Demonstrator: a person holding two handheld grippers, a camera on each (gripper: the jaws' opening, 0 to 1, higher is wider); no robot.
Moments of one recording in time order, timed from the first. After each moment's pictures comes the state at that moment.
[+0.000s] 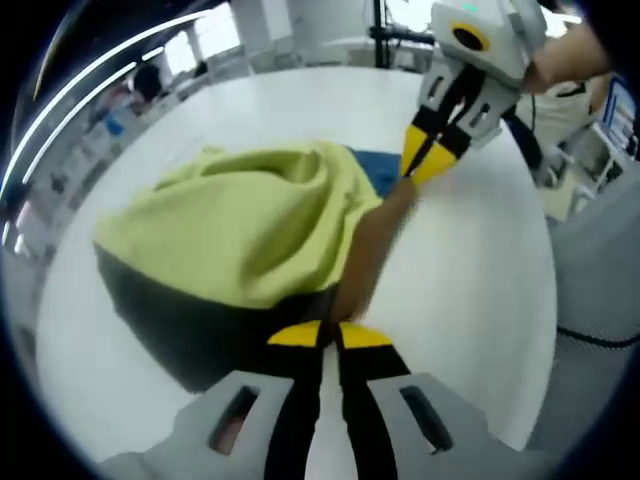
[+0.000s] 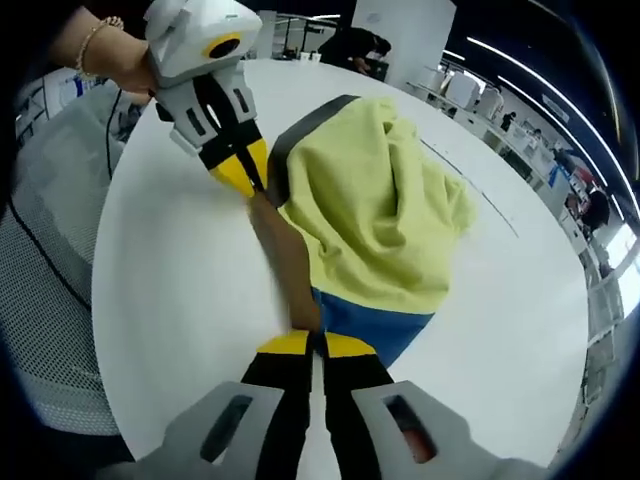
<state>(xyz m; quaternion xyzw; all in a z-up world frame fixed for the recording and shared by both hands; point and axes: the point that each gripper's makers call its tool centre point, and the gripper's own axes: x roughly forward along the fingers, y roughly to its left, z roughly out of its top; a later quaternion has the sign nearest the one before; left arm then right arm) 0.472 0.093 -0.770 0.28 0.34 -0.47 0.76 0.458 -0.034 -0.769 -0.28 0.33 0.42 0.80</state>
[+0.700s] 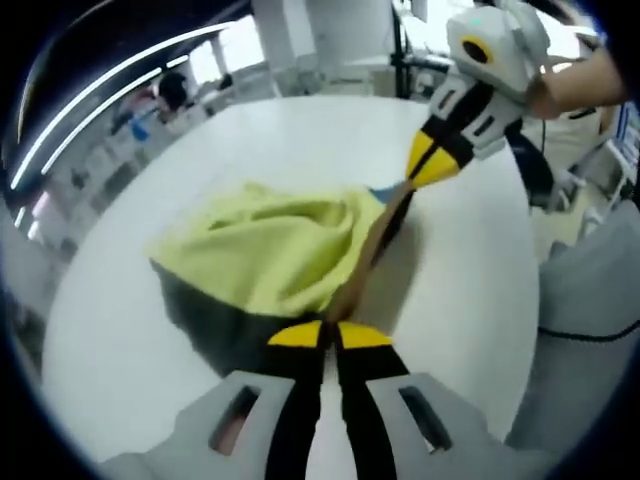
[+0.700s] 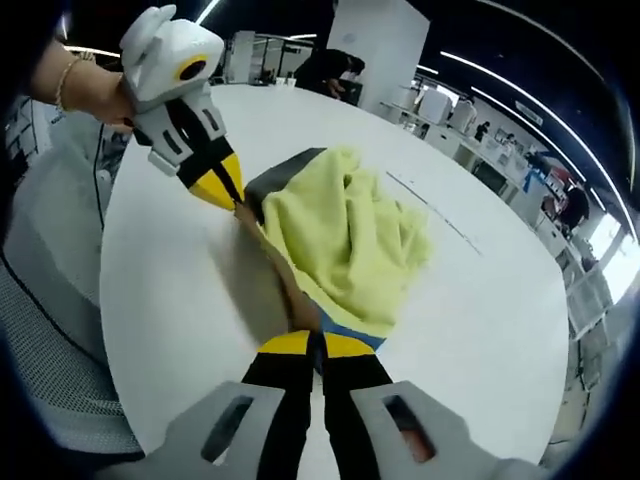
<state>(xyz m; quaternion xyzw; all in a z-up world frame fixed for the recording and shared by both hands) 0.477 0.099 -0.713 0.26 0.31 -0.43 0.81 0.470 -0.034 -0.709 -0.26 0.29 0.38 0.84</state>
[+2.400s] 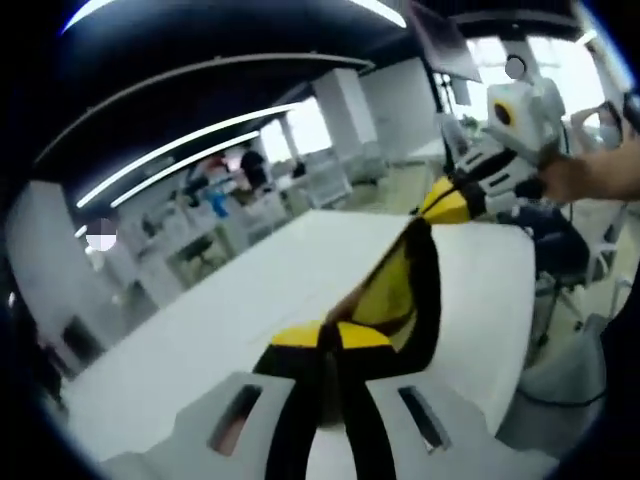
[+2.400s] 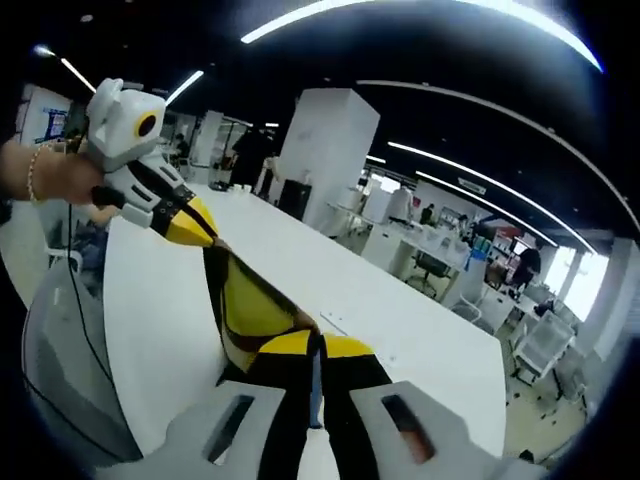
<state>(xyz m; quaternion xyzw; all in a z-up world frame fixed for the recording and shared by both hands) 0.456 0.113 -0.479 0.21 0.12 -0.34 0.91 0.465 -0.021 -0.475 -0.22 0.07 0.32 0.92</state>
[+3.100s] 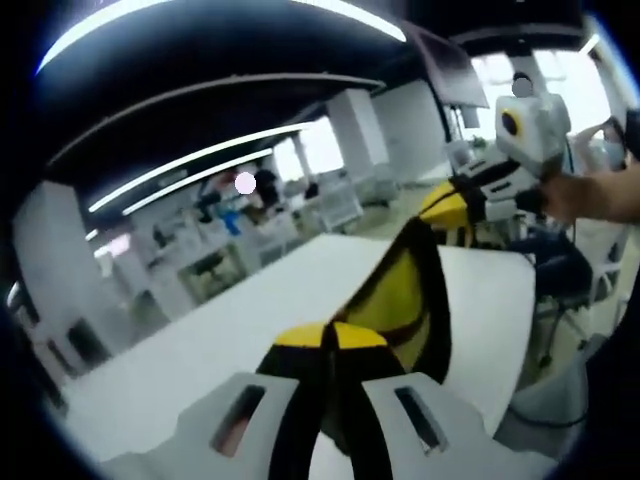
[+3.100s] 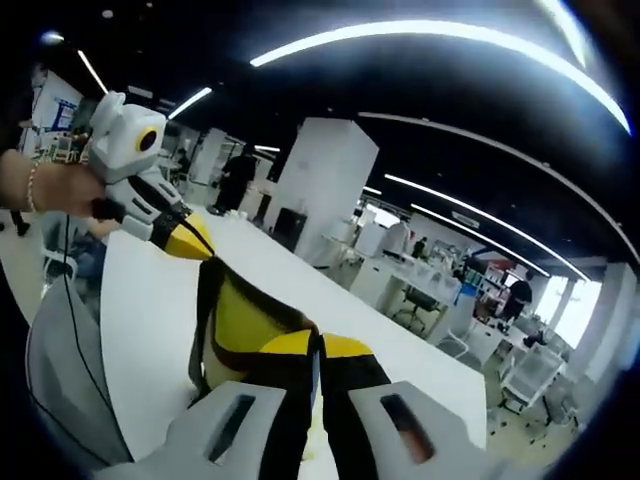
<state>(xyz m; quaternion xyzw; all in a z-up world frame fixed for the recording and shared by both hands) 0.441 0.119 -0.425 0.19 0.07 -0.33 0.92 0.451 -0.013 -0.409 -0.23 -0.01 0.32 0.92</state>
